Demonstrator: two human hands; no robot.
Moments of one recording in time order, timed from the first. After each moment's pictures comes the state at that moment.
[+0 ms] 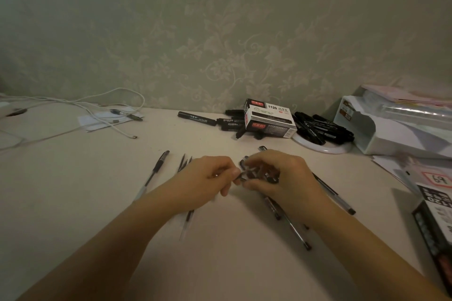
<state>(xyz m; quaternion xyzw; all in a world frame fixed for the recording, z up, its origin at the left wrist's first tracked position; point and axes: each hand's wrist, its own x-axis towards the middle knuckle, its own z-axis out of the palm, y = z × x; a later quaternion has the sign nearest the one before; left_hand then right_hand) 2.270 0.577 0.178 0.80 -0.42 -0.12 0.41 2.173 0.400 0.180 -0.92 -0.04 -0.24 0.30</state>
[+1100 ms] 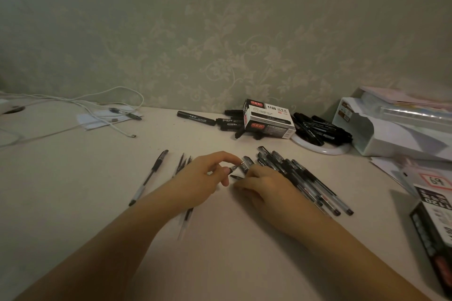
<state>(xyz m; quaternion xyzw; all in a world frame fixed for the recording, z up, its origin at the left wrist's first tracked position) 2.276 0.572 0.166 0.79 -0.34 -0.15 0.48 2.181 0.406 0.154 -0.97 -0.12 -0.16 0.10</state>
